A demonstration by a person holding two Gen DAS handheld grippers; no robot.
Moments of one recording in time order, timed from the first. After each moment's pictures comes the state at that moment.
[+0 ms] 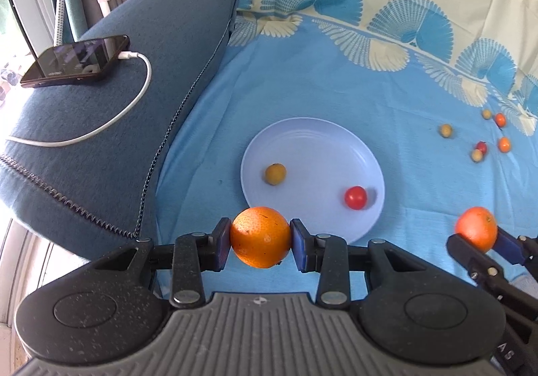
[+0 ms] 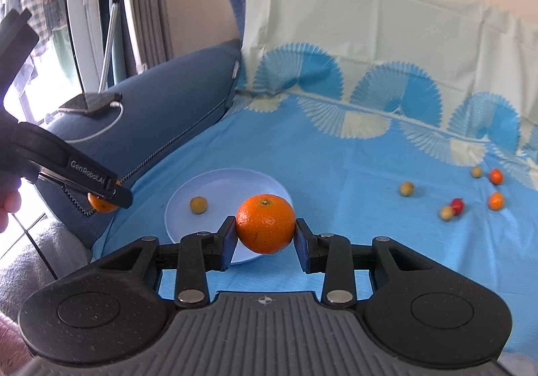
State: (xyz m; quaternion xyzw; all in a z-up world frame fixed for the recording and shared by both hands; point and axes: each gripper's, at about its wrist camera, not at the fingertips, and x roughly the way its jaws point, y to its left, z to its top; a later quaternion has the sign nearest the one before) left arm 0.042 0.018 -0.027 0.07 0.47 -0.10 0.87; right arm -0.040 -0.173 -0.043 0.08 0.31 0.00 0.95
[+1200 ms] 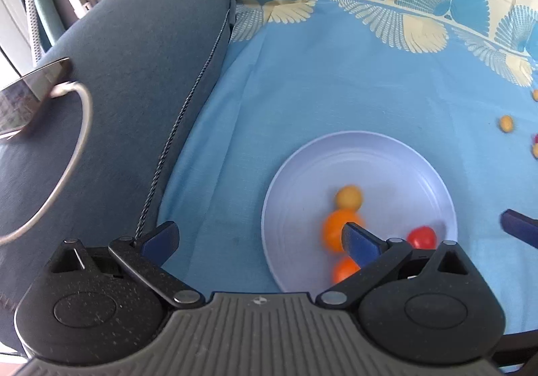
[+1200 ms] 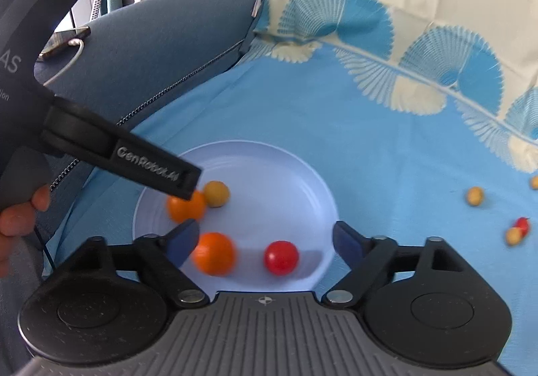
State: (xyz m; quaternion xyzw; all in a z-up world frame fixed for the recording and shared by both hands) left arm 0.127 -0.003 -0.083 0.14 0.47 -0.08 0.87; right arm 0.080 -0.149 -0.100 0.04 0.39 0.03 0.92
